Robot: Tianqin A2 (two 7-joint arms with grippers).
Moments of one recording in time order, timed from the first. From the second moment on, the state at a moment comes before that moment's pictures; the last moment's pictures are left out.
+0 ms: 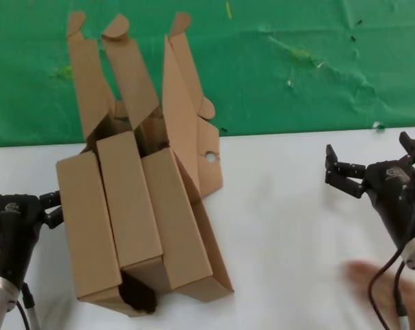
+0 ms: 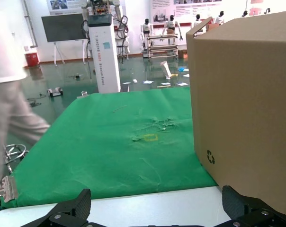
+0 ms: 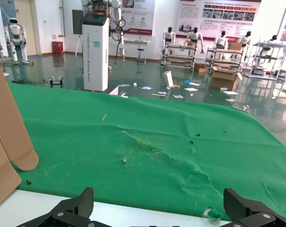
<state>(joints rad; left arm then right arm) 0.00 -0.30 1.60 -1.60 -1.80 0.00 0.00 0.02 0.30 -1.60 1.61 1.77 -0.03 0.02</state>
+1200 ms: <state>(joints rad) 0.00 -0.30 1.60 -1.60 -1.80 0.00 0.00 0.02 0.30 -1.60 1.61 1.77 -0.03 0.02</state>
